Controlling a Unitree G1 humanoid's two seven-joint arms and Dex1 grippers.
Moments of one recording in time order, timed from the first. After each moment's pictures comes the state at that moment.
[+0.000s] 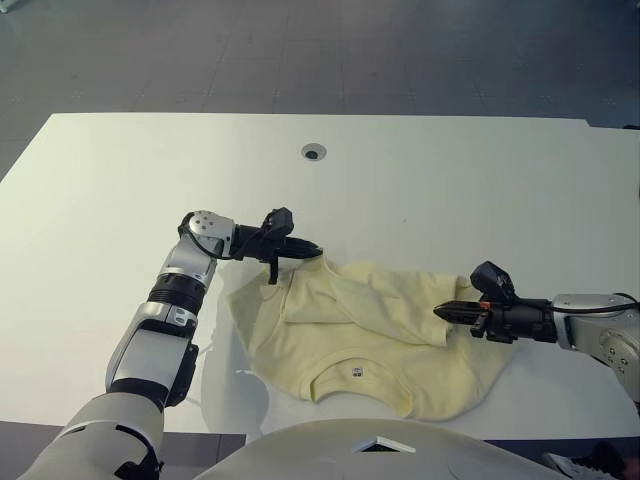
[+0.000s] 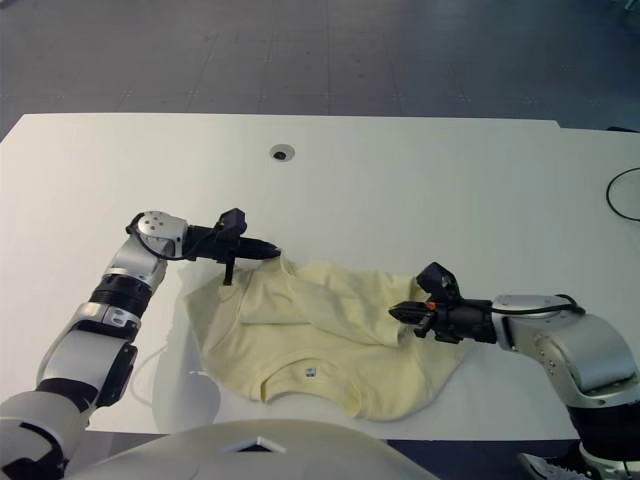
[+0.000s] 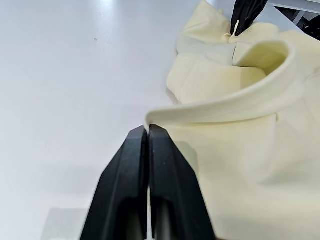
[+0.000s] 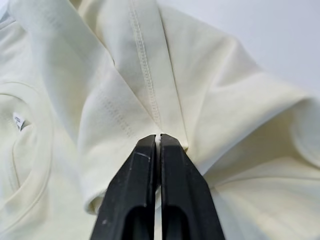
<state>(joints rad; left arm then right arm) -0.60 0.39 -0.21 0.70 -0.12 -0.06 -1.39 0.10 -0.92 -0.08 -0.46 0.66 1.06 0.81</state>
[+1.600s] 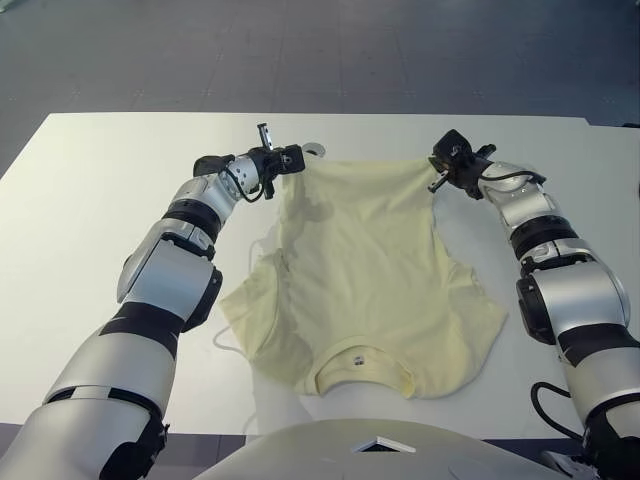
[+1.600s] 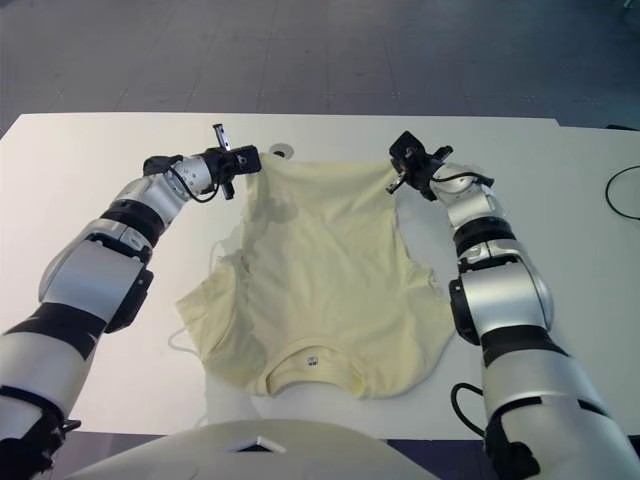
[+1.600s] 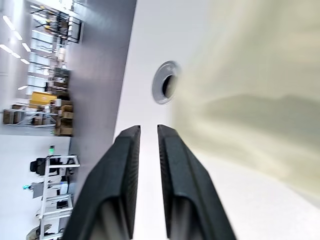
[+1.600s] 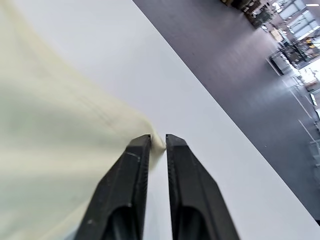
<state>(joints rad) -1.09 0.32 -0.44 1.33 0.55 -0.35 -0.26 -0.99 -0.46 0.22 1.27 -0.20 -0.15 0.41</state>
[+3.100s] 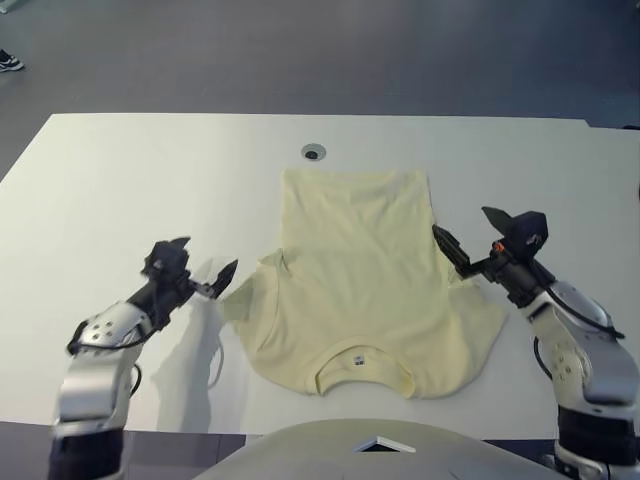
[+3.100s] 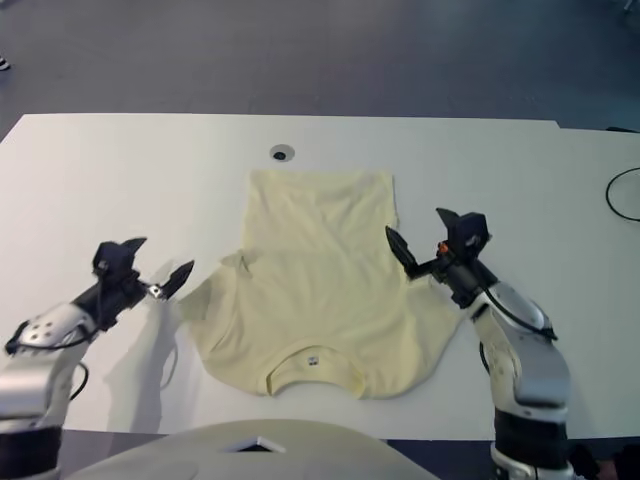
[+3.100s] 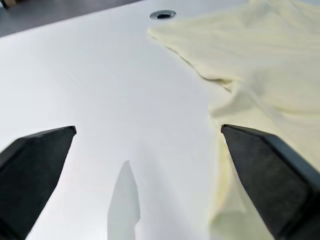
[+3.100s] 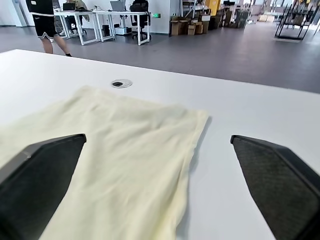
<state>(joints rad) 0.41 0.55 0.33 -0.56 -0.37 0.58 -0.58 0.25 -0.40 -0.29 -0.58 0.48 0.58 0.42</state>
